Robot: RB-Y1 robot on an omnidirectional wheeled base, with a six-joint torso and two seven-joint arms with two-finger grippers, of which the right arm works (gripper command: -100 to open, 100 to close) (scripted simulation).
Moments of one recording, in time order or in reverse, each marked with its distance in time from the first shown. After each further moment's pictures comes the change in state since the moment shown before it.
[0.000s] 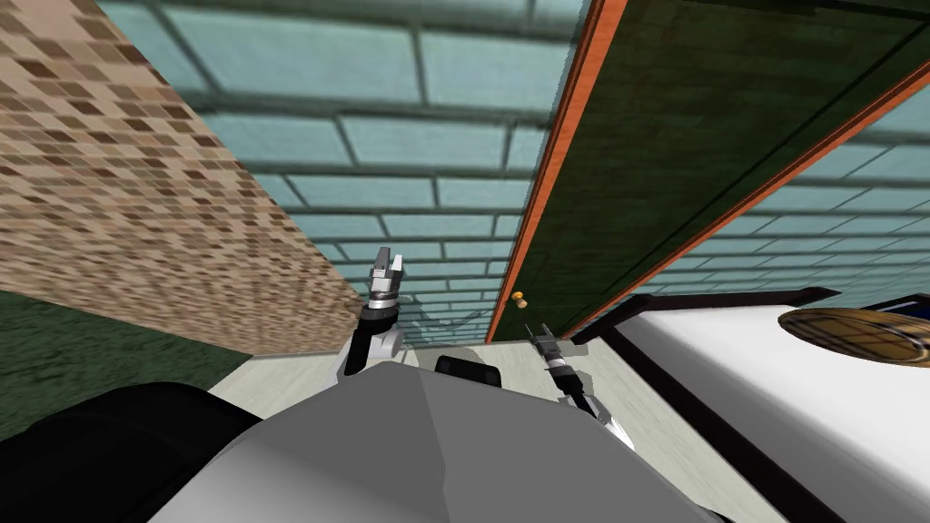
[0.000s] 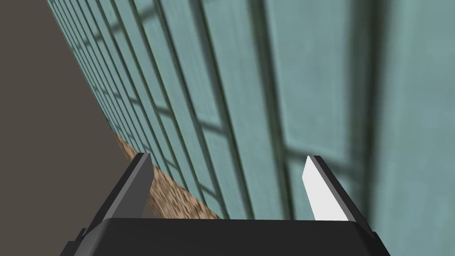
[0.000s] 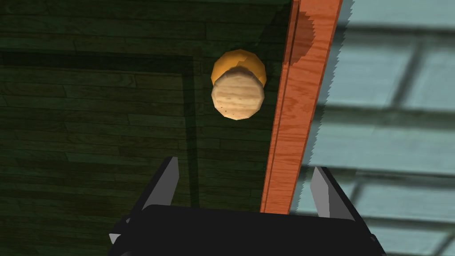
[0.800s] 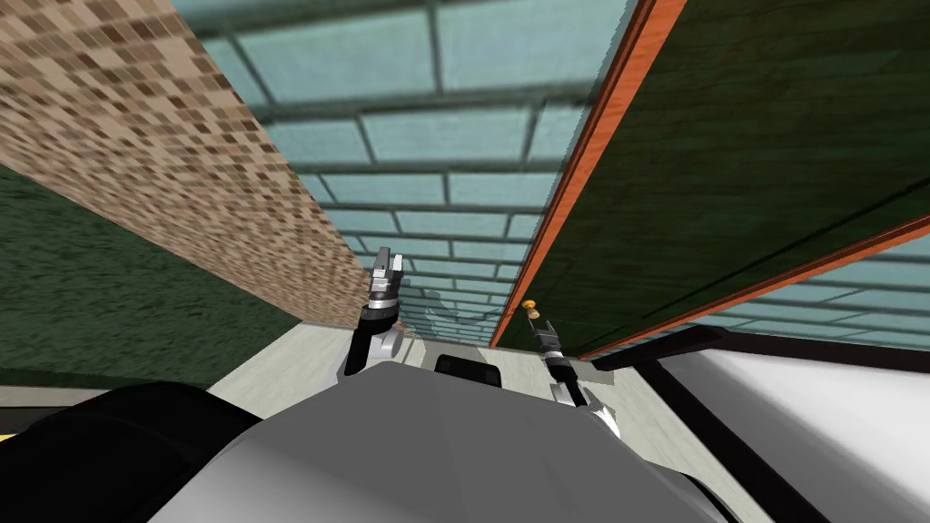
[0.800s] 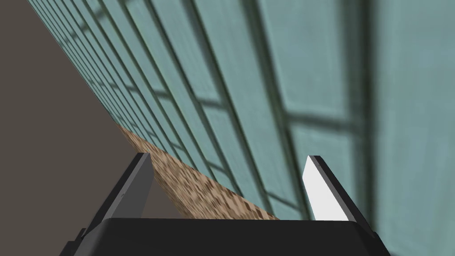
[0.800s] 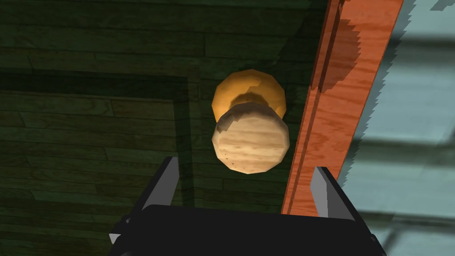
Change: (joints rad) arm -0.077 0.016 0.034 0.073 -0.212 0.063 0.128
